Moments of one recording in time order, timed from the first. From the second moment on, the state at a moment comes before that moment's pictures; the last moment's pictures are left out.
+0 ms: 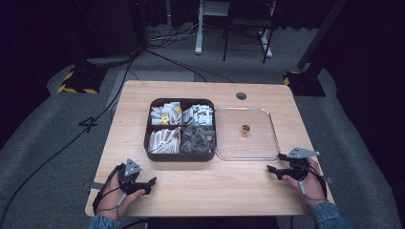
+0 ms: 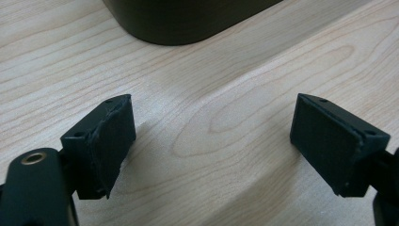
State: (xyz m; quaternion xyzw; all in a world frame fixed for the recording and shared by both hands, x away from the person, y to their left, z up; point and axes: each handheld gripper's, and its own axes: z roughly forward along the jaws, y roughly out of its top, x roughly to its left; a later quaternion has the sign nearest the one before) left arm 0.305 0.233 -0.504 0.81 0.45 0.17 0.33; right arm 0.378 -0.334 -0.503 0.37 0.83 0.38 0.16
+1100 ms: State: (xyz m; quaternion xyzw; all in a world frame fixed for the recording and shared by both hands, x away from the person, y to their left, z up) left arm 0.320 0.260 -0.403 0.75 0.44 0.21 0.45; right arm 0.378 -0.333 -0.504 0.37 0.83 0.38 0.17
